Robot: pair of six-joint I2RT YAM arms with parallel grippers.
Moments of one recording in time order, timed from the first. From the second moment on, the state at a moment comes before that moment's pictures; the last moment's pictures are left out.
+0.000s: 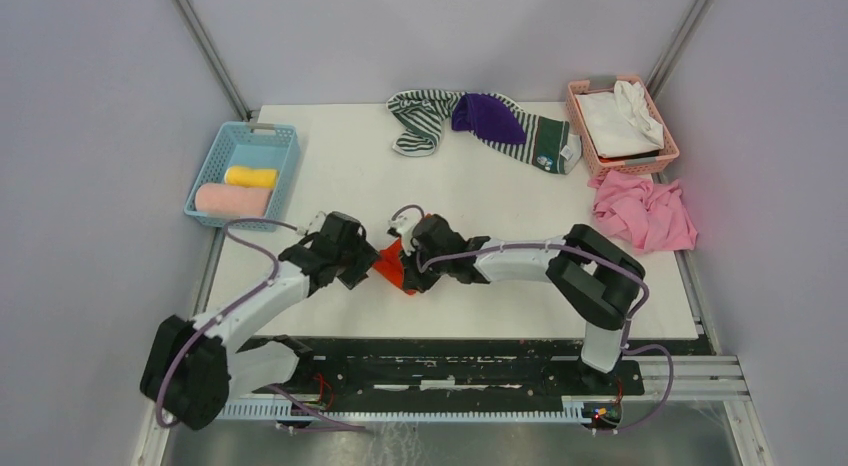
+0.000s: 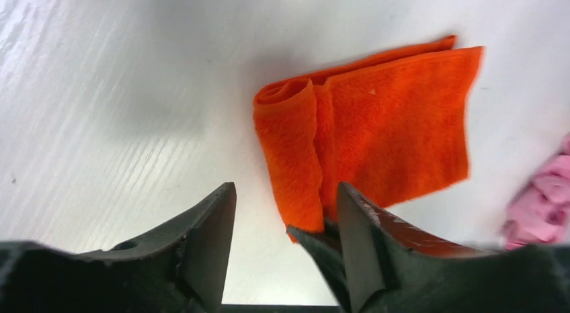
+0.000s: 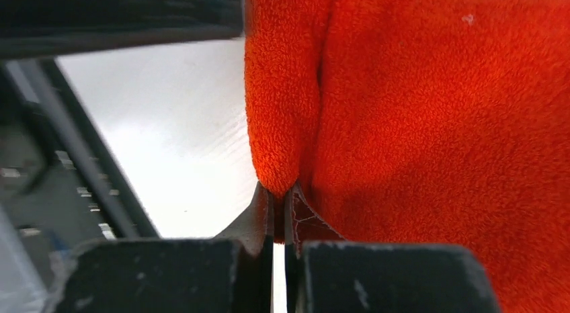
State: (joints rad) left arm -0.50 1.20 0.65 -0.48 -0.13 -1.23; right arm 1.01 1.84 1.04 0.00 -0.14 0.18
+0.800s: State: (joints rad) left arm -0.47 0.90 0.28 -0.09 -0.05 -1.20; right arm 0.67 2.07 0.74 0.81 -0.81 1.14
